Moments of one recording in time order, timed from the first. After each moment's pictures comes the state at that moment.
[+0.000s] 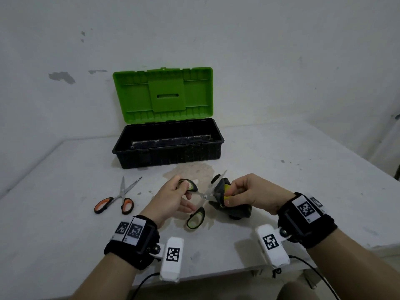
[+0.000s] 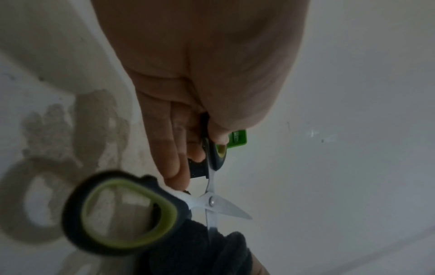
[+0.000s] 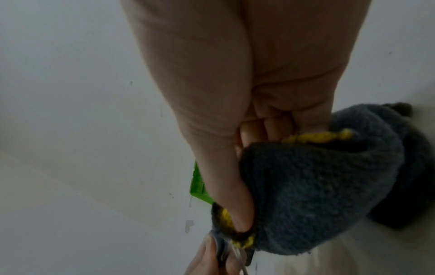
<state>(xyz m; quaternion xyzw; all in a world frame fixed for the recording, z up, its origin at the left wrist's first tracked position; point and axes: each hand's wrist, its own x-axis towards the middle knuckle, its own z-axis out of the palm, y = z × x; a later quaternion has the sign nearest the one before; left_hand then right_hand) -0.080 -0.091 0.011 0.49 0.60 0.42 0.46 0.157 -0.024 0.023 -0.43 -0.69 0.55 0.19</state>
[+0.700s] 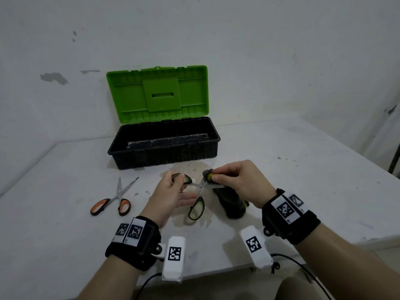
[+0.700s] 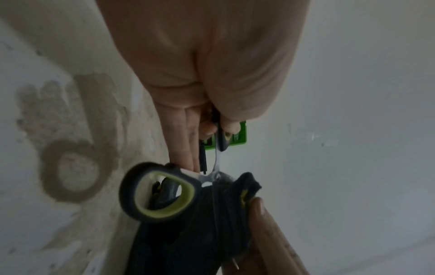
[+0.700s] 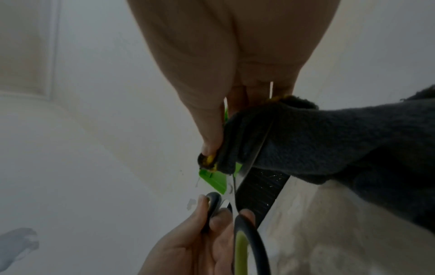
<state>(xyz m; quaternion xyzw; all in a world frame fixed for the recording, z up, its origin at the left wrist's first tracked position) -0.067 -0.092 0.015 0.40 0.56 0.53 0.50 0.130 -0.034 0.034 -0.43 -0.69 0.45 0.37</state>
